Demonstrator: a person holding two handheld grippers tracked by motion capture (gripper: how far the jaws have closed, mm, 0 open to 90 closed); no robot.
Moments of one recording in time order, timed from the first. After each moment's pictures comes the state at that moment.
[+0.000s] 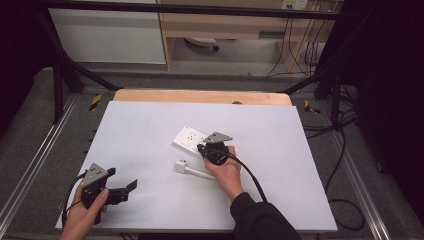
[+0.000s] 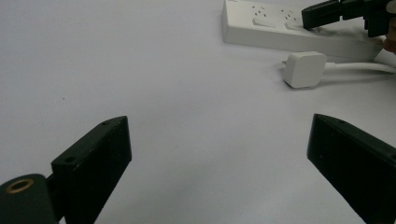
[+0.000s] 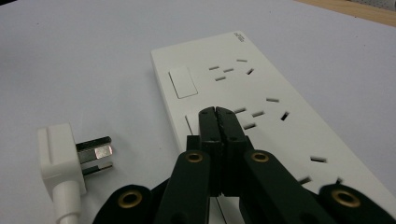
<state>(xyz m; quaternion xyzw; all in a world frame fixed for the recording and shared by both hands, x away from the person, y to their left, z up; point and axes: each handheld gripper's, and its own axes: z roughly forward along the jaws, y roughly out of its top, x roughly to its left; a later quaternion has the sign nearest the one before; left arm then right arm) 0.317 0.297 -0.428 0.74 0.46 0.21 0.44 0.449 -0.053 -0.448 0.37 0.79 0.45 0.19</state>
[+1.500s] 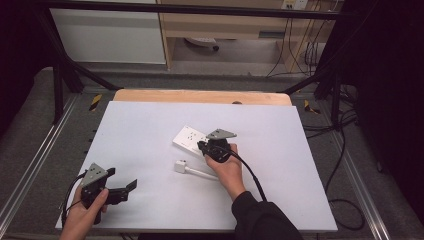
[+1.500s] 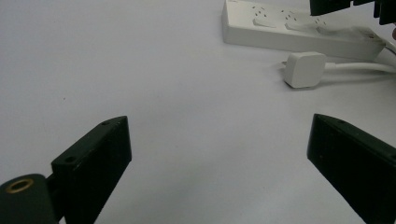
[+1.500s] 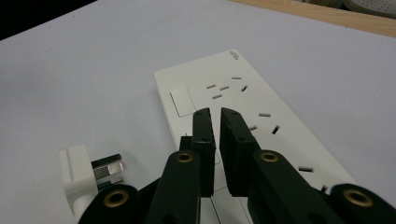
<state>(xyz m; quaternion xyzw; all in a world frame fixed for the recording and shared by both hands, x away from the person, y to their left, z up) 0.317 0.298 -0.428 0.74 0.46 0.21 0.44 0.450 -0.059 -0.434 0.38 0.78 0.47 0.17</state>
